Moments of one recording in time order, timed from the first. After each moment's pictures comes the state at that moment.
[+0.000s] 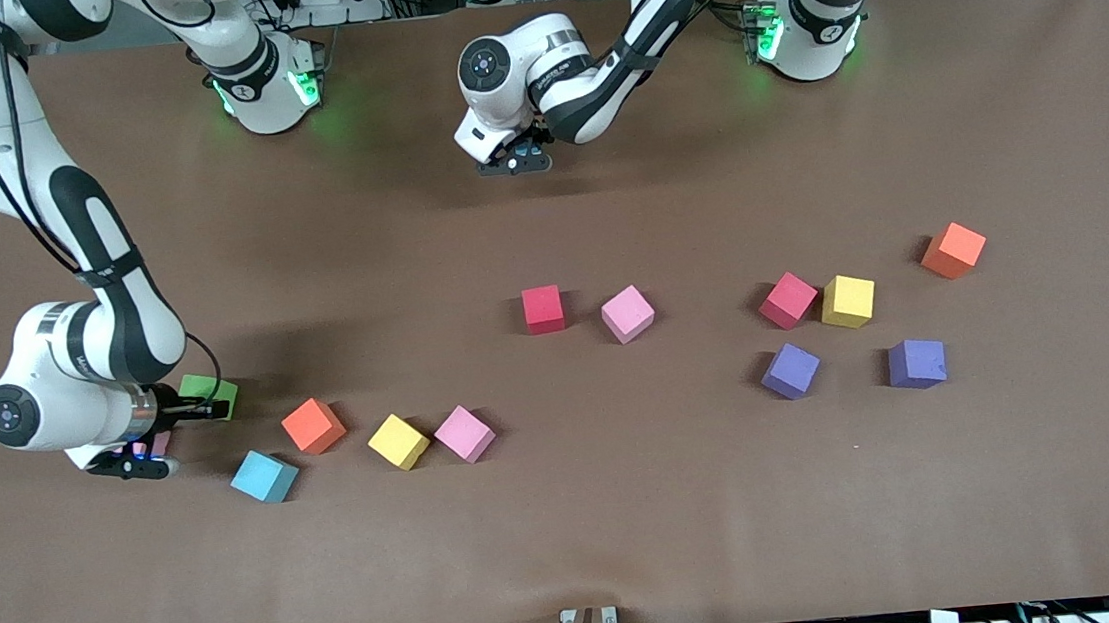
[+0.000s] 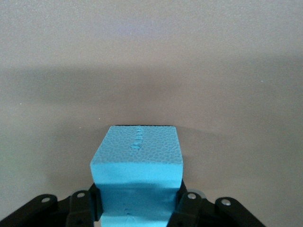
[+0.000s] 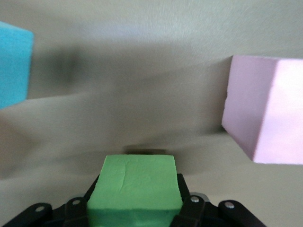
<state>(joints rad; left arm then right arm) -0.77 0.62 -0.47 -1.88 0.02 2.29 -1.16 -0.12 0.63 0.01 -1.71 0.01 2.14 0.04</state>
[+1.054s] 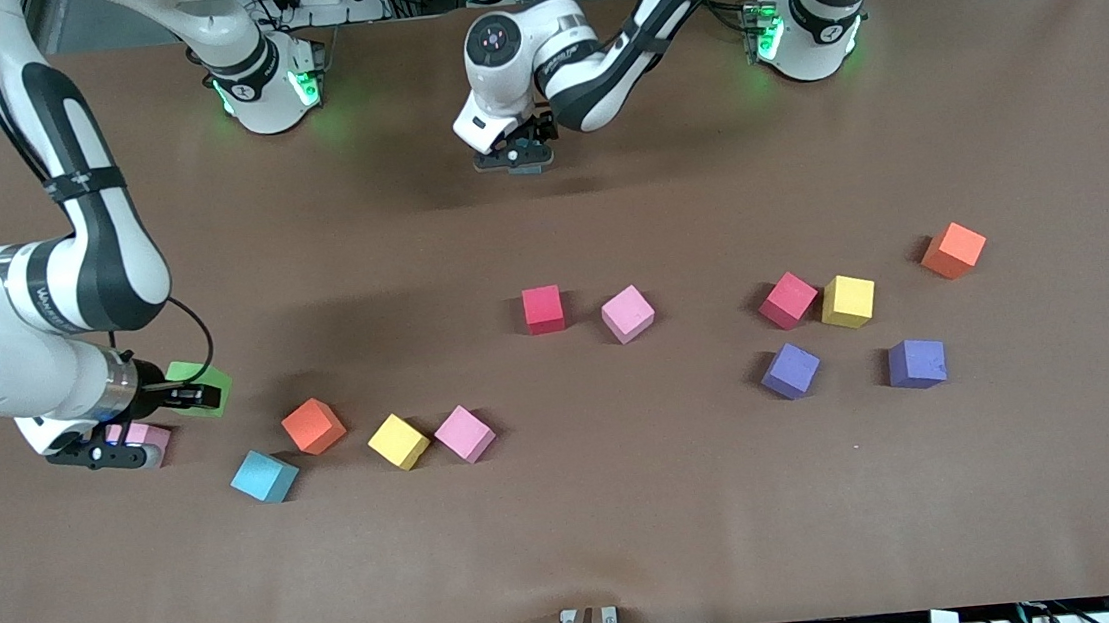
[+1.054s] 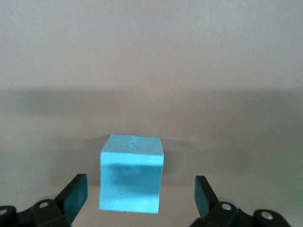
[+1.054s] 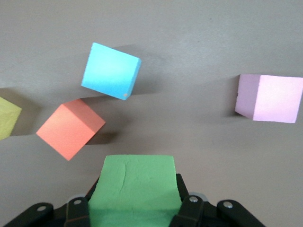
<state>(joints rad) -0.72 0.49 -0.48 -1.93 0.05 2.34 -1.22 0.00 0.41 0.02 -1.73 0.01 2.04 0.15</state>
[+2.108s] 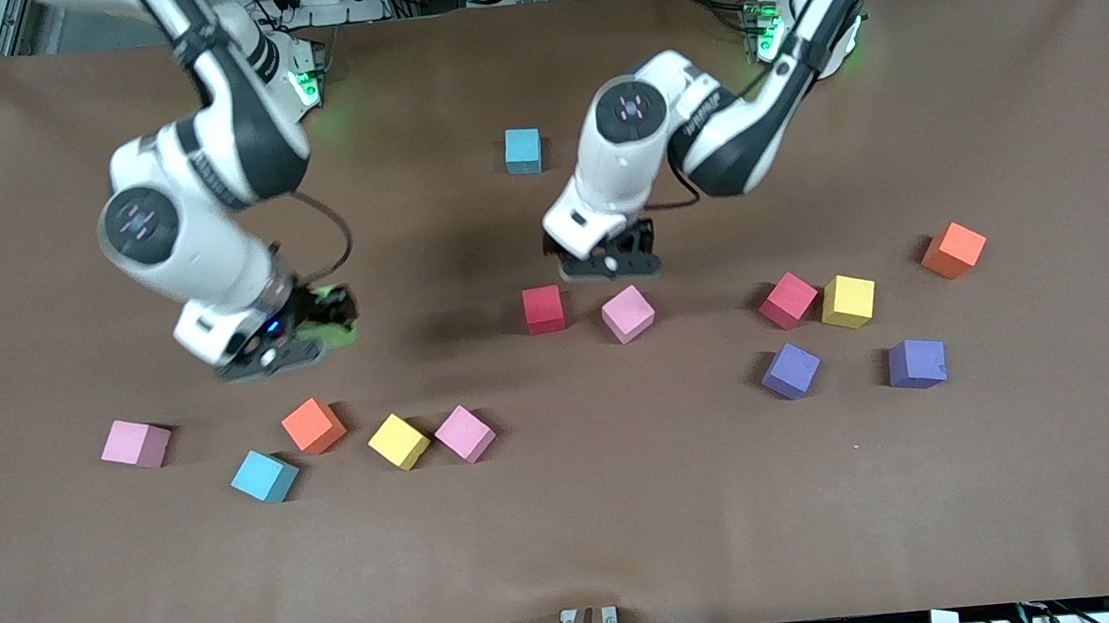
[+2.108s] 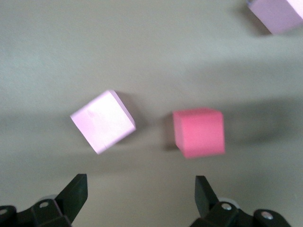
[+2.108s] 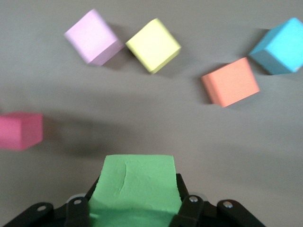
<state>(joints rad) -0.45 0.46 -0.31 -1.77 0.09 2.28 -0.78 0.37 0.15 0.03 -1.95 0.08 2.09 0.12</state>
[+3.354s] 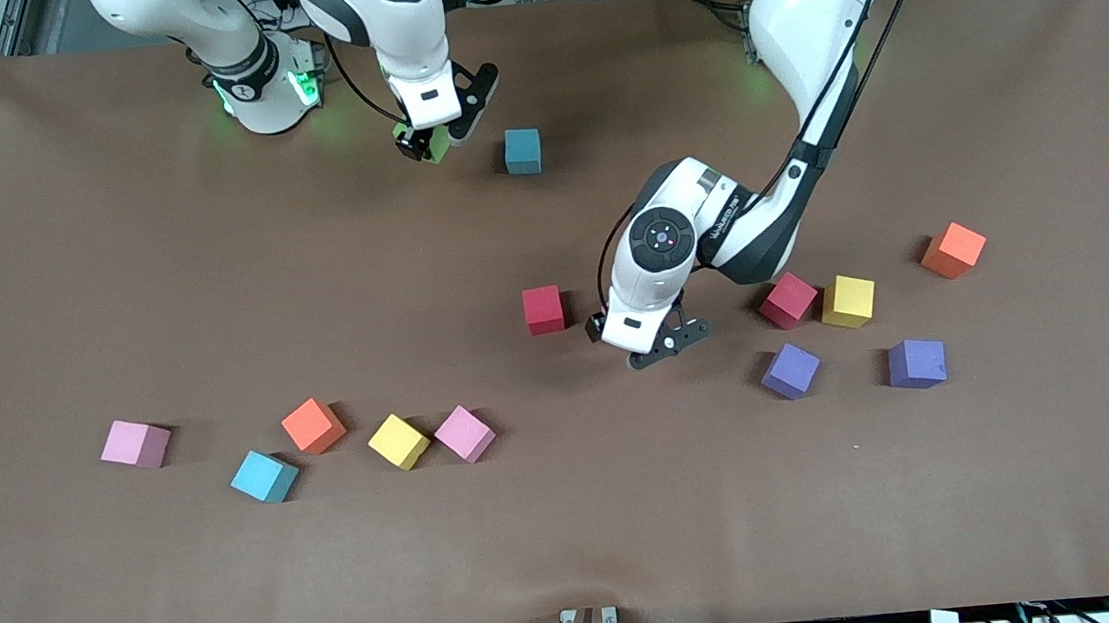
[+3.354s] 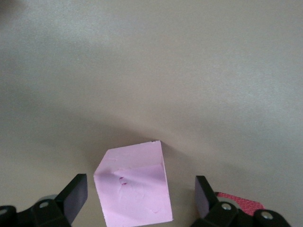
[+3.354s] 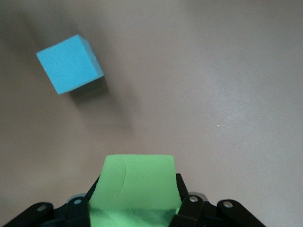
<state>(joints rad) -0.48 0.67 -0.20 -1.61 0.07 2.23 -1.07 0.92 -0.10 0.03 -2.39 0.01 2.13 -0.19</state>
